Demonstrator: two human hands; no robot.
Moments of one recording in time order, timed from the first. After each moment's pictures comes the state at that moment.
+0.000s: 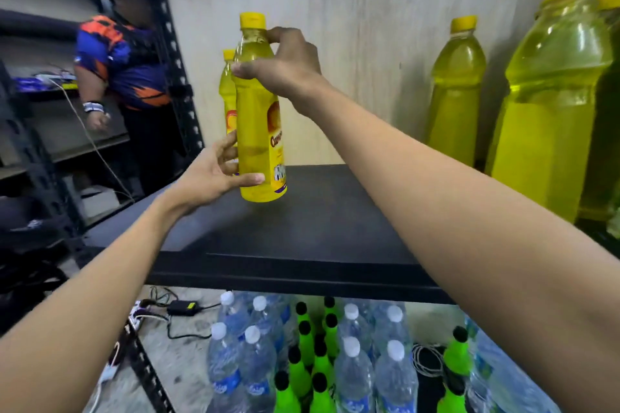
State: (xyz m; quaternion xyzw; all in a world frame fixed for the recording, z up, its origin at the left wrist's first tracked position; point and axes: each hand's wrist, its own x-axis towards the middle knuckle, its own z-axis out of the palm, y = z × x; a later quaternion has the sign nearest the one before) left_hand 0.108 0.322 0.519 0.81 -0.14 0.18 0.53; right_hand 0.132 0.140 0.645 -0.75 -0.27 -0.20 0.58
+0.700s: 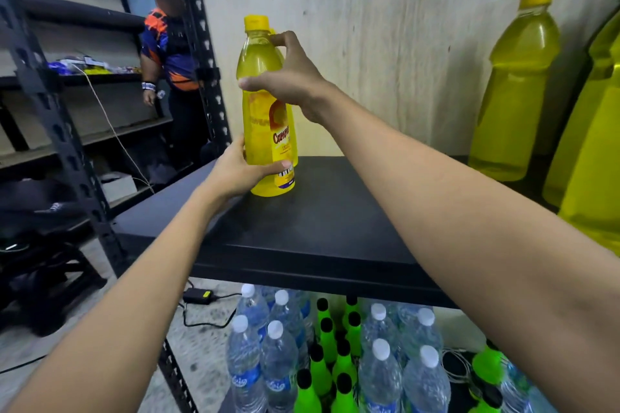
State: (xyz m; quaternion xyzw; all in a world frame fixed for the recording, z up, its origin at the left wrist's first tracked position) left_hand 0.126 0.346 0.497 0.81 -0.01 0.25 0.53; right_hand 0.163 0.204 0.616 -0.74 -0.33 -0.08 0.58
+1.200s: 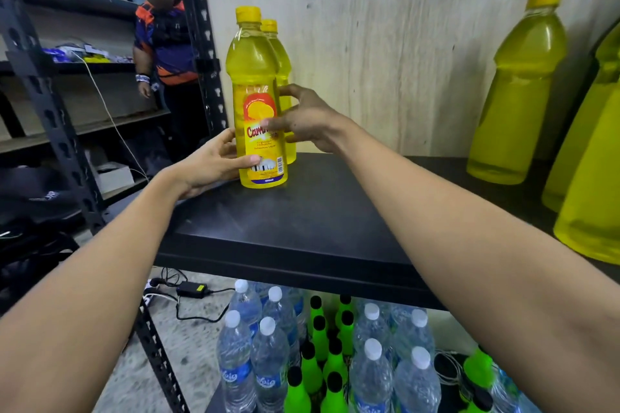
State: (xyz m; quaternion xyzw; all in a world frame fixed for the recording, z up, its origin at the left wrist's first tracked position) left_hand 0.130 0.401 0.497 0.77 -0.06 0.10 0.62; right_hand 0.191 0.198 0.565 -0.74 -0.33 0.07 0.58
